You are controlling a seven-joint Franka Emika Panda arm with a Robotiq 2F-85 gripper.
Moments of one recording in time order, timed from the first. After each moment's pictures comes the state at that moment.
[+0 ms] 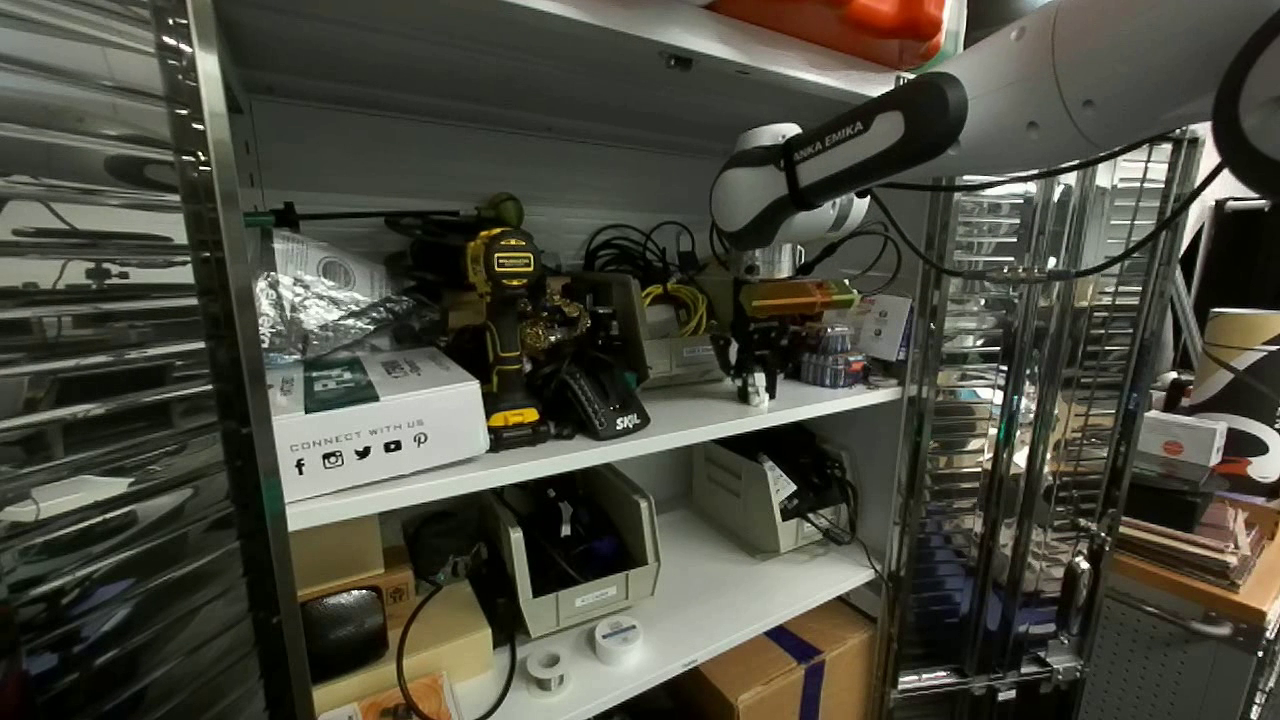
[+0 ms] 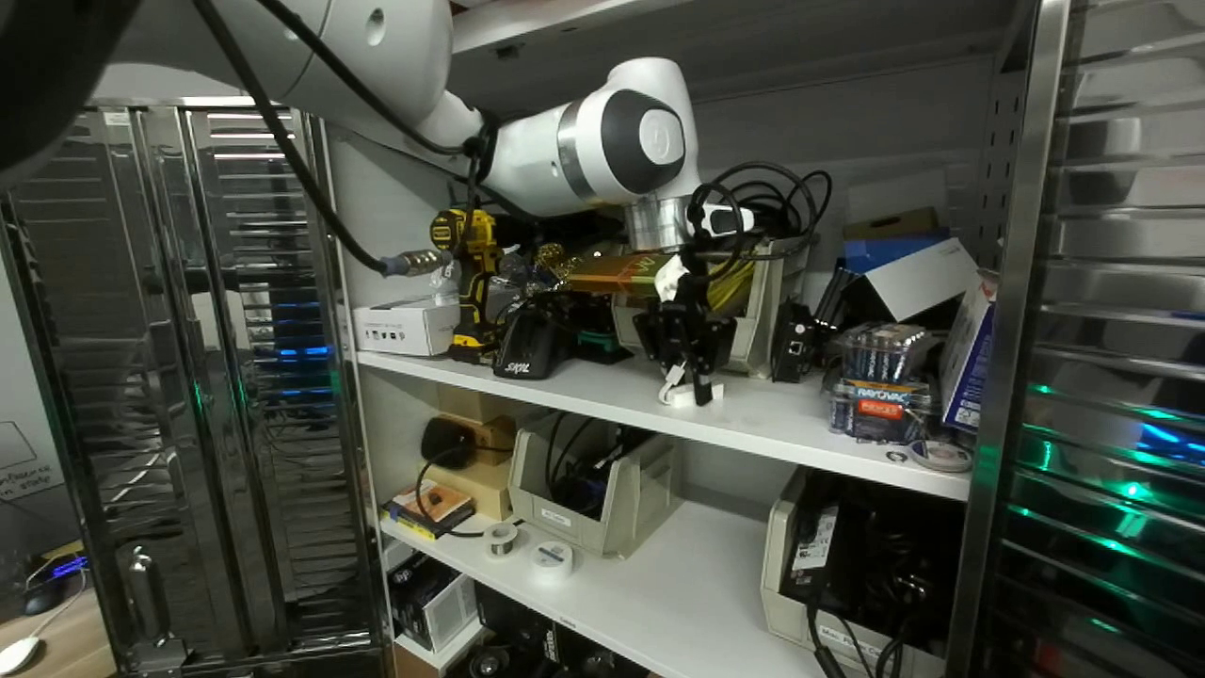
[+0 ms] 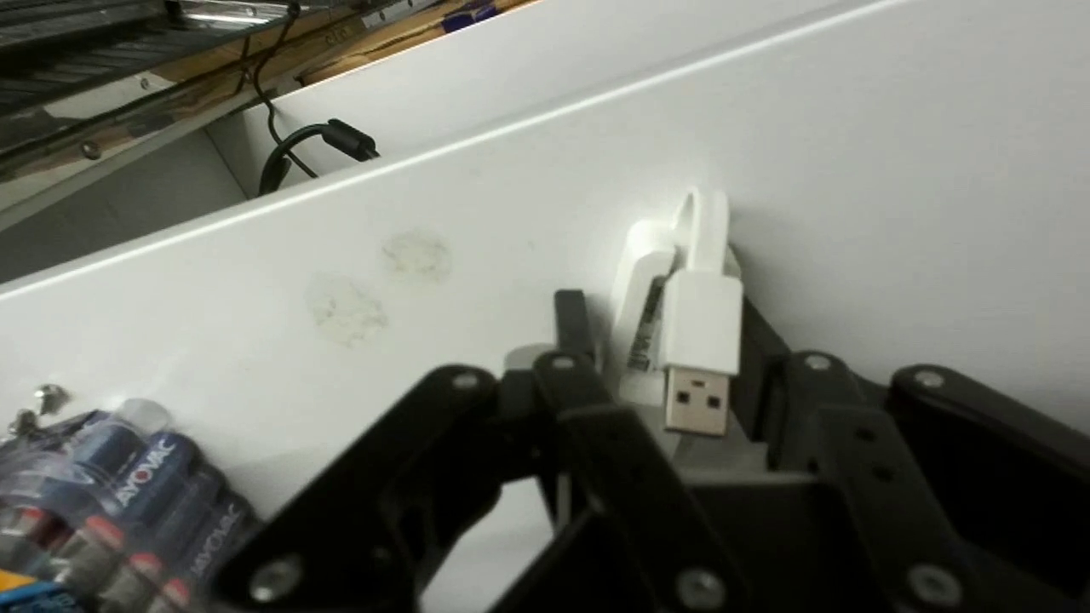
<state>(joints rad) 0.01 0.50 -0.04 -1.28 -0.12 1.90 0.27</state>
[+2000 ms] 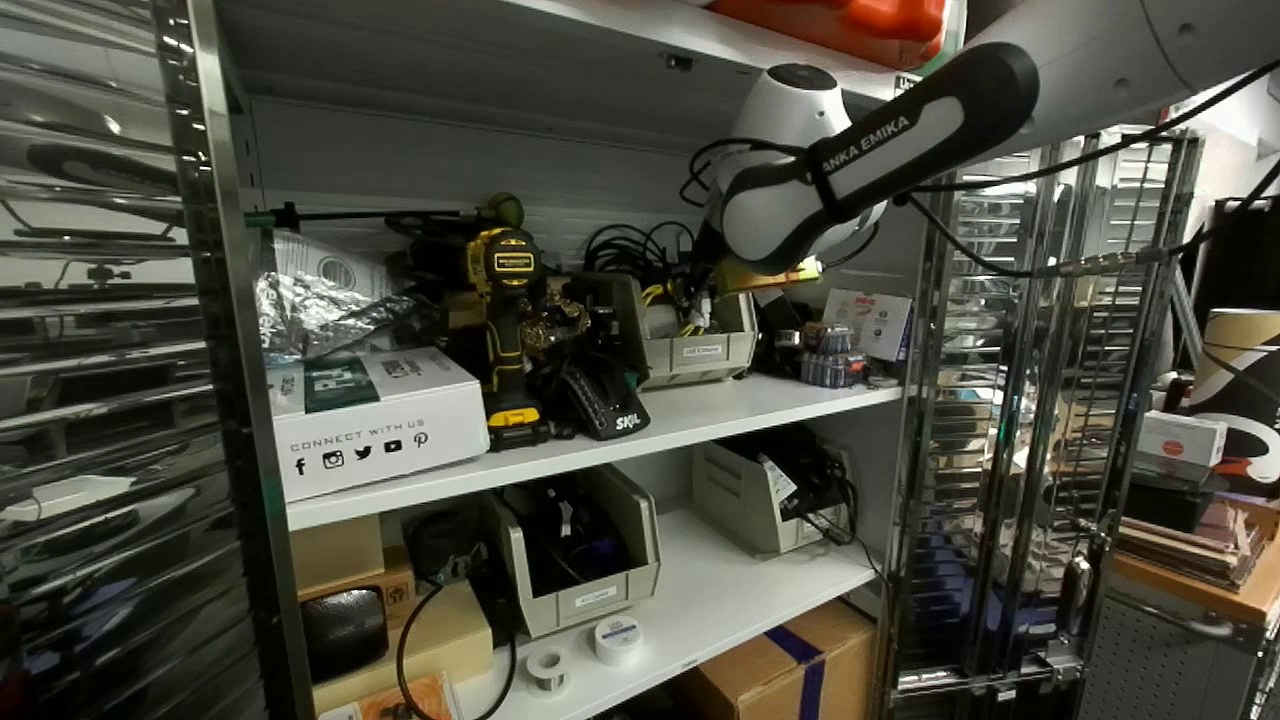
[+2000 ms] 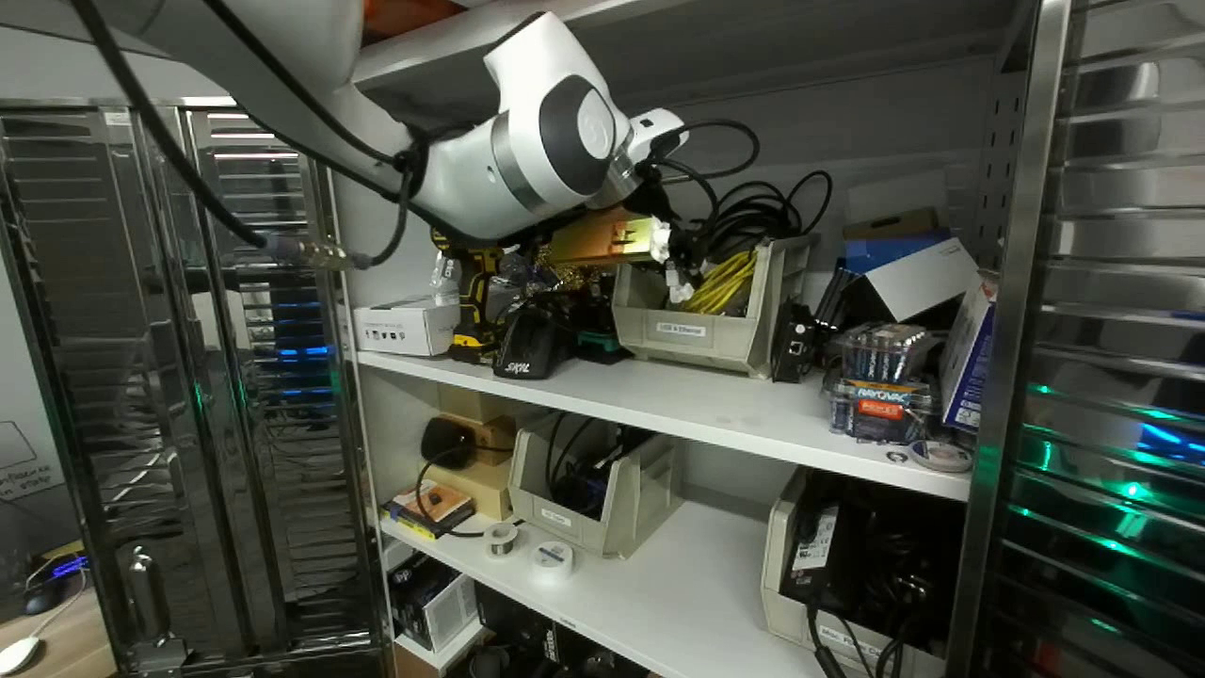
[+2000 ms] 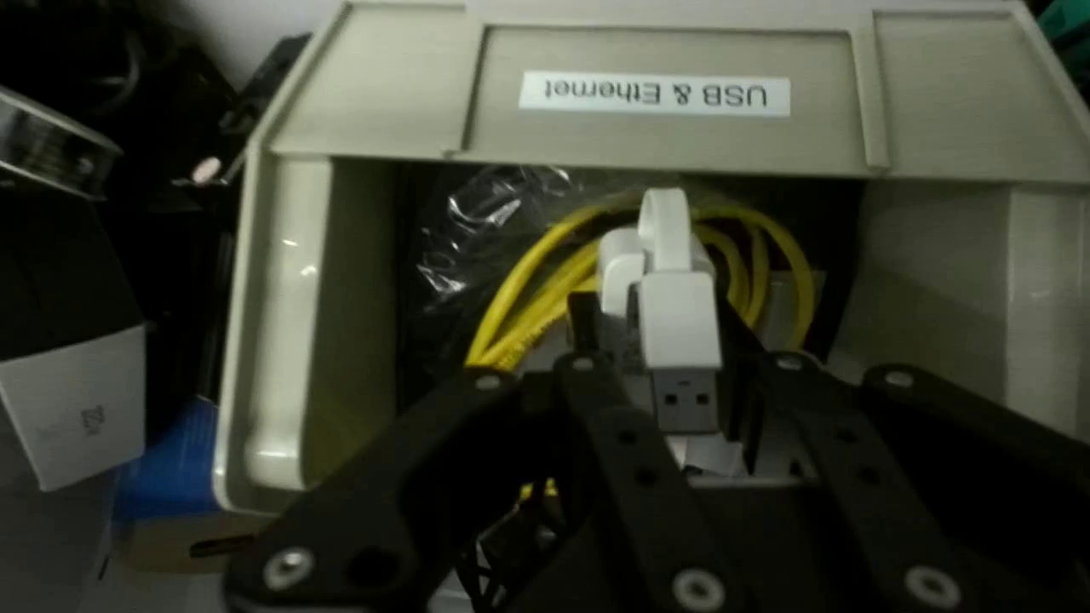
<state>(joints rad) 0.08 0.33 -0.05 -1.56 -0.34 2.66 0.28</state>
